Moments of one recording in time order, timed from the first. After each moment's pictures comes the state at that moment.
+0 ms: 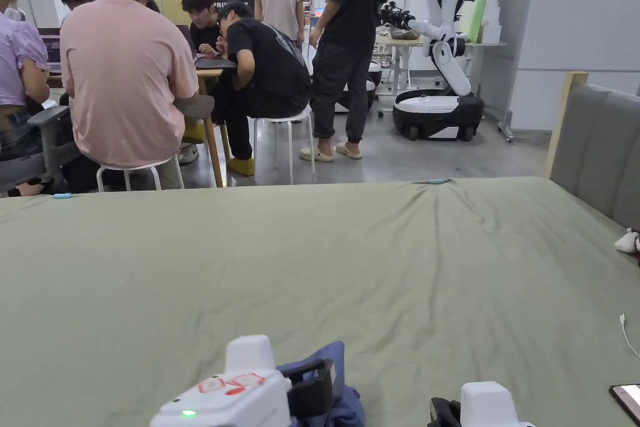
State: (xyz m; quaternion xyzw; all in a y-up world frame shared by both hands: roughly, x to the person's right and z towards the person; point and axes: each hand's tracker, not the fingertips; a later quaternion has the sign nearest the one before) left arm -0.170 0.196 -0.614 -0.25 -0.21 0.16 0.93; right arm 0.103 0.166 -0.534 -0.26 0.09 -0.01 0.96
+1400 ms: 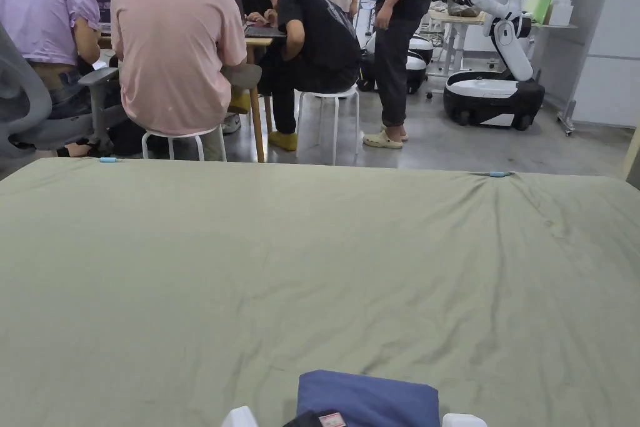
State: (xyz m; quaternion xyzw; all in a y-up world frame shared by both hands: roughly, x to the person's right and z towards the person) left arm -0.238 0.036 -0.672 -0.38 -0.26 0.49 0.74; right arm 0.048 0.089 -0.628 -0.38 0.13 -0.03 0.92
